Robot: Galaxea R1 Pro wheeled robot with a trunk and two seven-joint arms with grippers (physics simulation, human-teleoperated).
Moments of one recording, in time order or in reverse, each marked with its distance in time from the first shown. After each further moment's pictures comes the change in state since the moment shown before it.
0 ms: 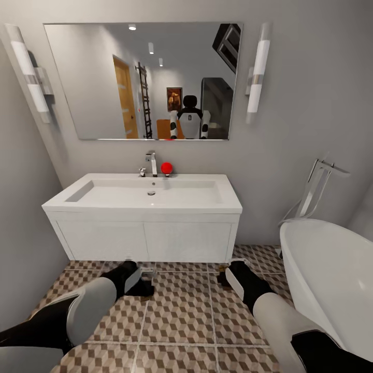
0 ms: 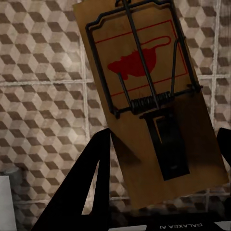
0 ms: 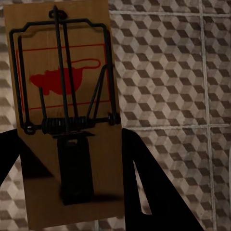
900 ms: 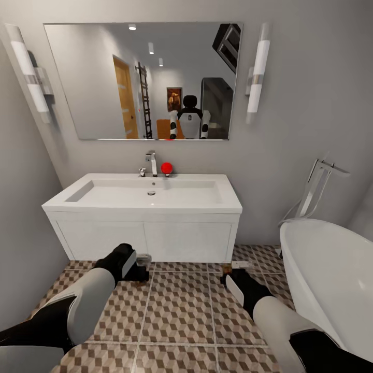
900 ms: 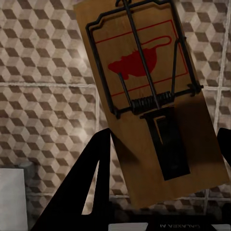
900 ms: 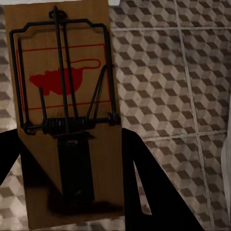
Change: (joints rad) left arm -0.005 -0.004 0.002 -0.226 0.001 0.225 -0.008; right arm 0.001 0.002 -0.003 0.095 -0.002 -0.185 -0.061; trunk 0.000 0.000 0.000
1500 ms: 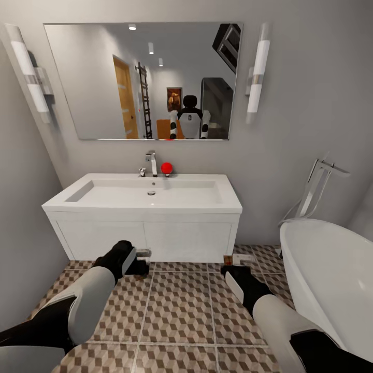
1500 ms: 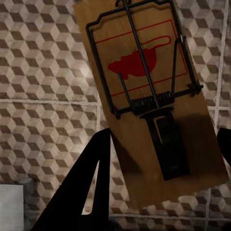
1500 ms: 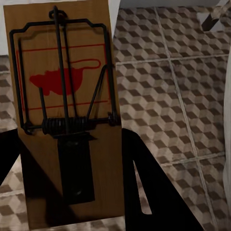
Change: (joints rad) left arm 0.000 -0.006 0.004 -0.047 -0.001 -0.035 0.002; right arm 0.000 0.002 -0.003 -0.042 0.001 -0.098 -0.036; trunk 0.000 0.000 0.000
